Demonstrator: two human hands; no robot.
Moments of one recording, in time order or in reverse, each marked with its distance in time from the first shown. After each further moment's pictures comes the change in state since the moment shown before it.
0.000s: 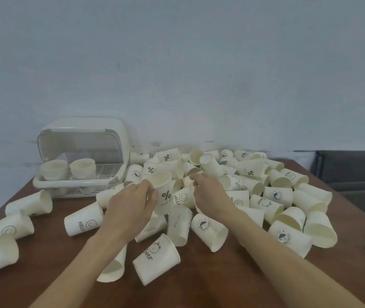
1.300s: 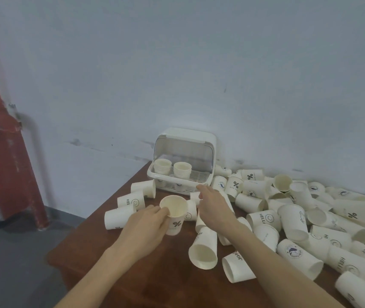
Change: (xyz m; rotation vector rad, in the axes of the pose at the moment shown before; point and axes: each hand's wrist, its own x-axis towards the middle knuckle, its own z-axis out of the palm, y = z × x) left_hand -0.123 -0.120 -0.100 0.227 -0.026 -0.139; right_hand 0.005 -0.190 0.087 0.070 -0.144 -0.294
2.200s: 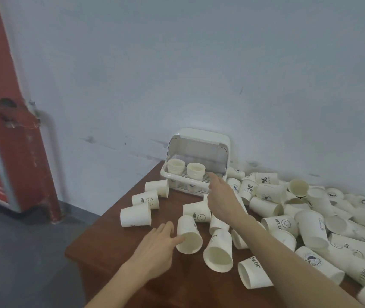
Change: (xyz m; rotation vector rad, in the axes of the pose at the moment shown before) left_hand -0.034 -0.011 0.029 0.093 -0.279 0.037; right_hand 0.026 -0.018 0.001 0.007 0.070 -0.014
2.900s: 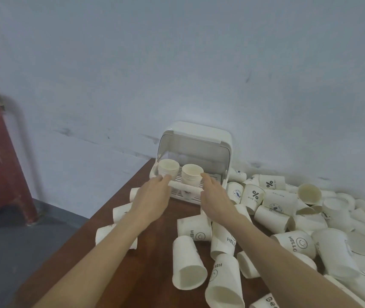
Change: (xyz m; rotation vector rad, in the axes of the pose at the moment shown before) left_hand 0.163 -0.081 -0.005 -0.222 0.283 -0.197; right_hand 0.086 0.044 0.060 -0.031 -0.074 0.021
